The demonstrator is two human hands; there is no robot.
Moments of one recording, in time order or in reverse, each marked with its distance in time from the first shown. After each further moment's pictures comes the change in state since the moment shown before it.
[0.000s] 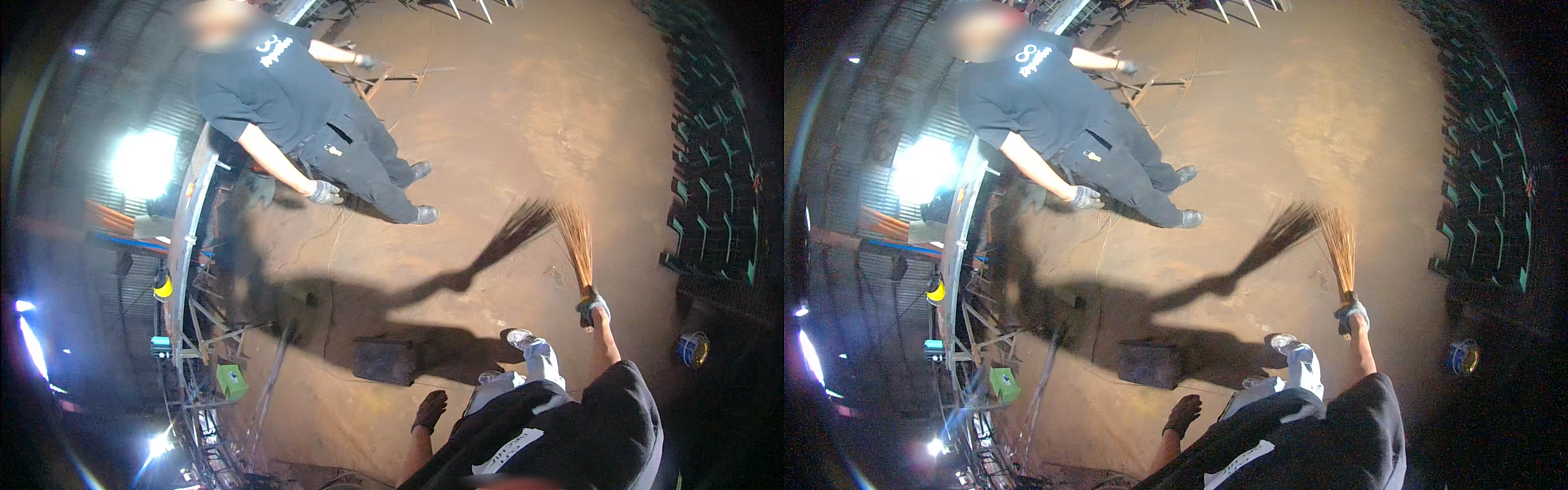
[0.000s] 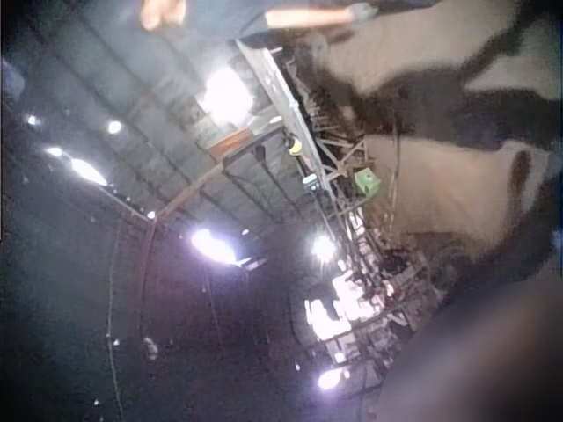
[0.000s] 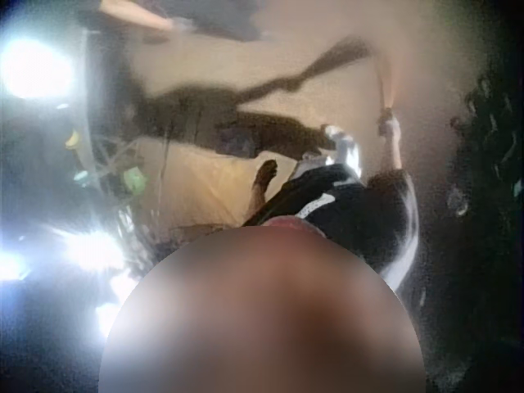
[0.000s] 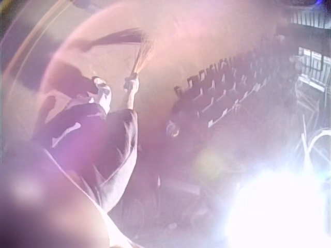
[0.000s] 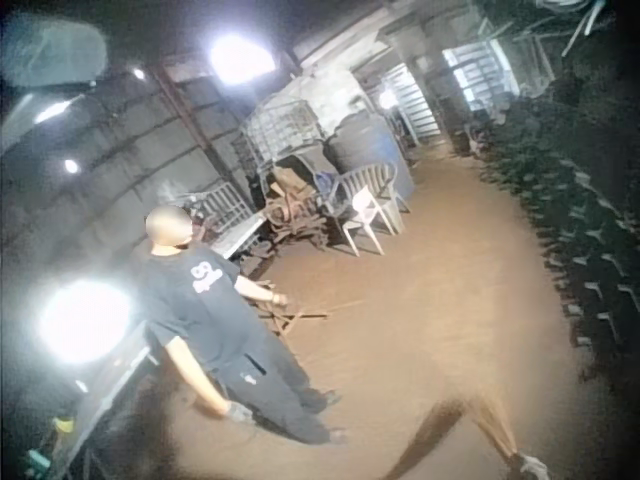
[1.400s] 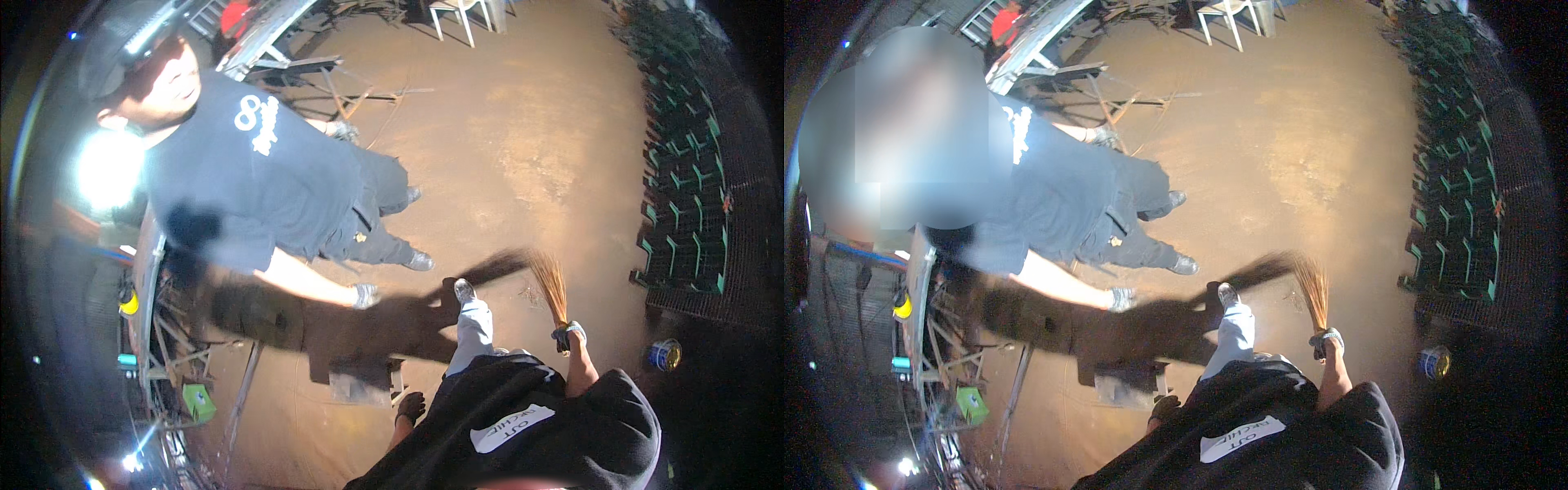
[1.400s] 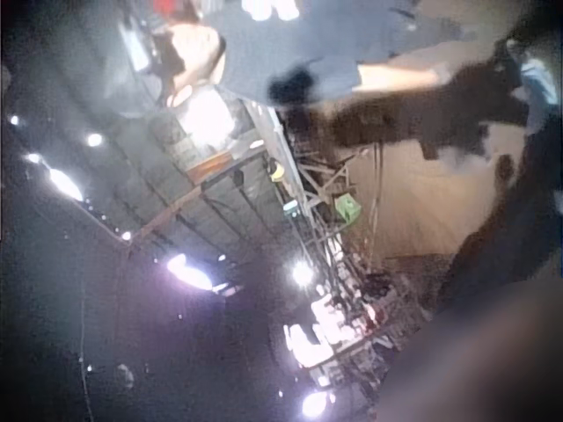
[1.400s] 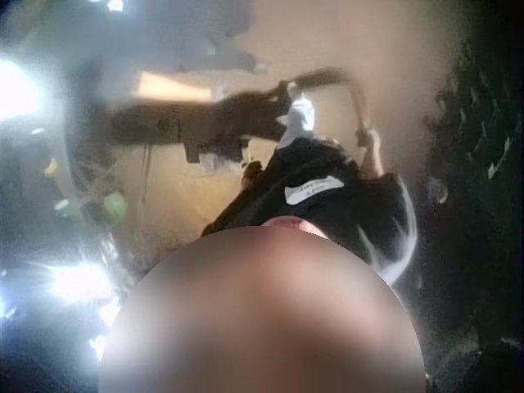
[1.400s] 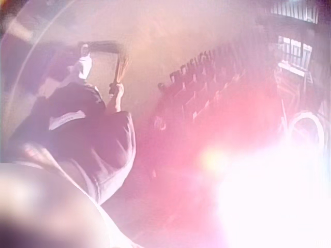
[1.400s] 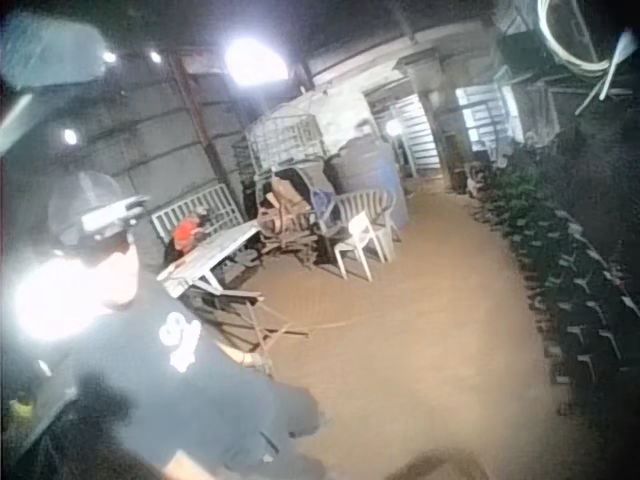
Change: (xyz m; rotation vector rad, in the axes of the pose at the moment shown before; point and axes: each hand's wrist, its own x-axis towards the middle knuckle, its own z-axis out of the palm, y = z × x) left_hand 0.094 0.044 -0.085 0.200 -0.260 0.509; right_hand -0.072 -0.132 0.000 -0.513 -0.060 0.409
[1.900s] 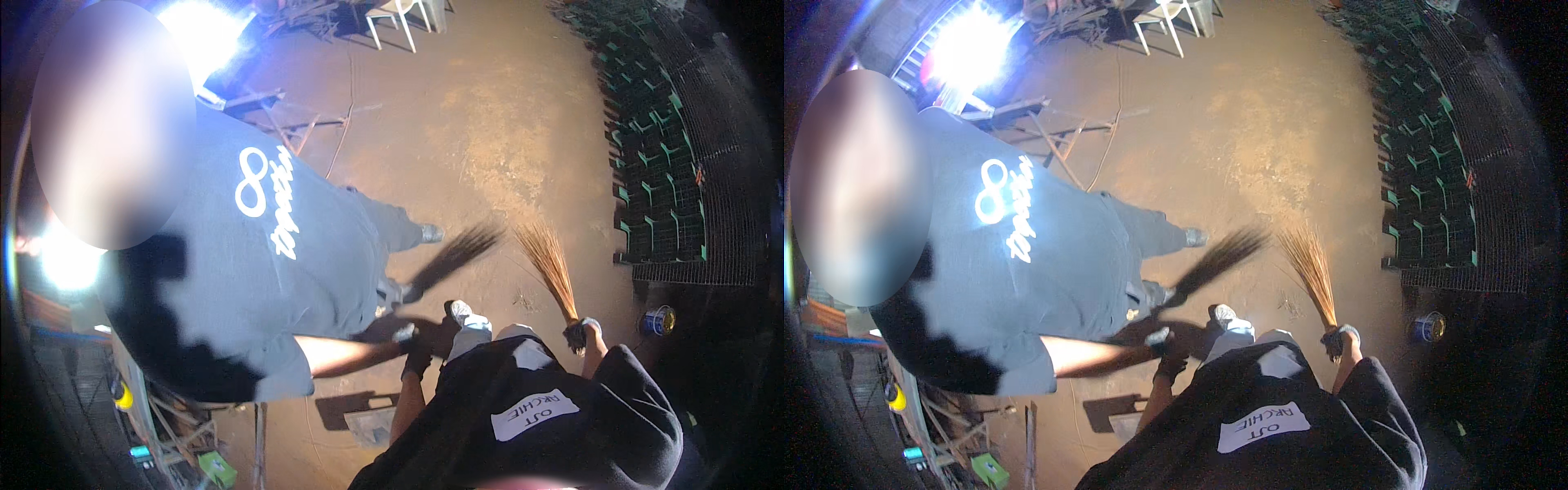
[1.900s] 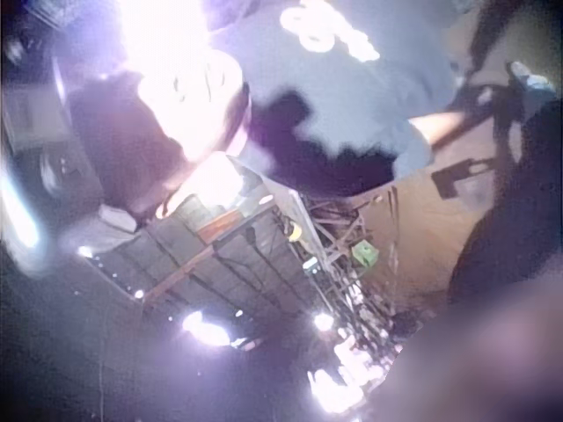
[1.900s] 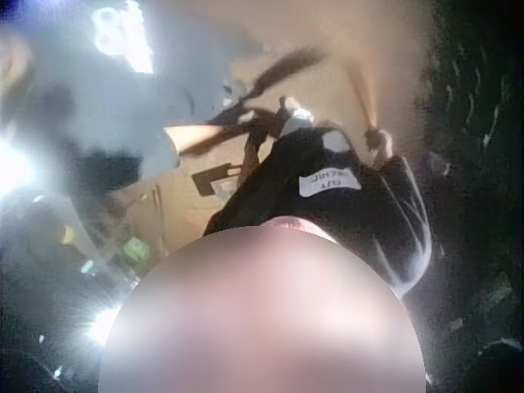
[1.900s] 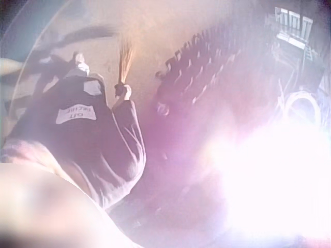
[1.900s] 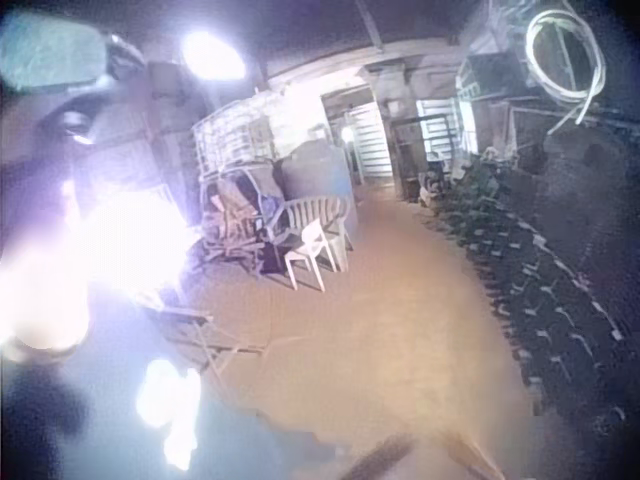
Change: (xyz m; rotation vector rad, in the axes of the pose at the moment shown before) left_hand 0.273 0.161 -0.140 0.503 -0.147 0.087; right_hand 0.008 -0.023 0.038 1.102 -0.216 0.001
